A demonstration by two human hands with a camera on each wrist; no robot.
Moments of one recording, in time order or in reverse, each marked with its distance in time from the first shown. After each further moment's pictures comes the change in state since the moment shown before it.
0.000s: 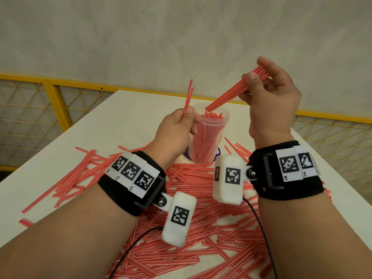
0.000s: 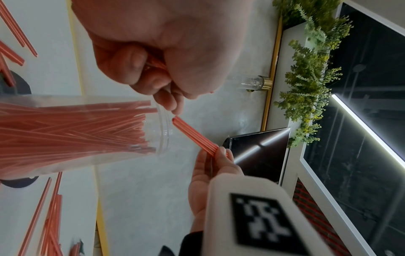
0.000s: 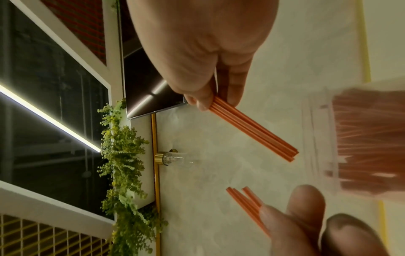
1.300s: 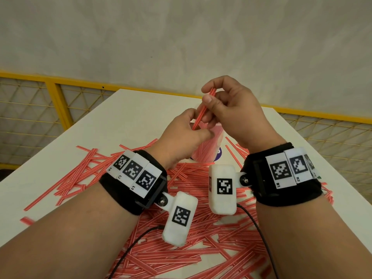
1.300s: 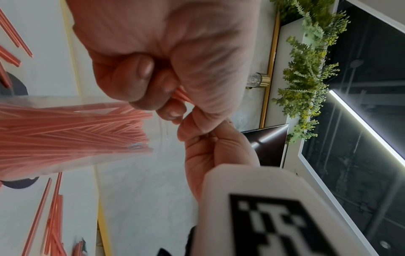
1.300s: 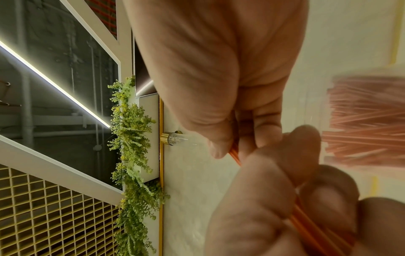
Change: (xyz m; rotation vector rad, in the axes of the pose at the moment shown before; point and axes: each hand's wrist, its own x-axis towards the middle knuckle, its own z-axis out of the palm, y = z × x) left_hand 0.000 -0.001 0.001 0.087 -0.177 0.004; right_hand -0.025 -0.008 0.018 -0.271 -0.684 0.092
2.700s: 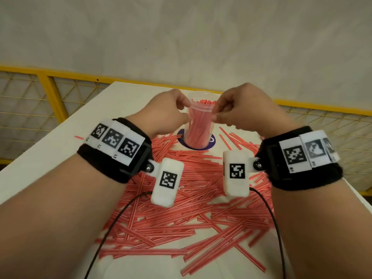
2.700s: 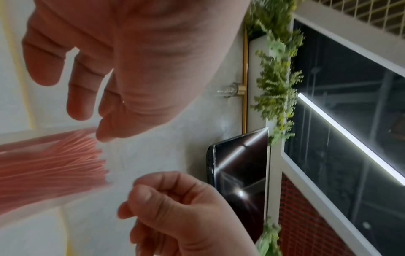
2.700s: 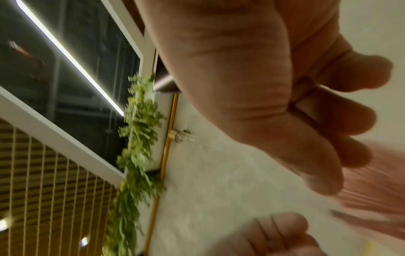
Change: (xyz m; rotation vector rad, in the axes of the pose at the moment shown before) left_hand 0.008 0.020 -0.032 0.547 0.054 0.038; right_hand -0.015 -0.011 -0.037 -0.727 -0.115 0.194
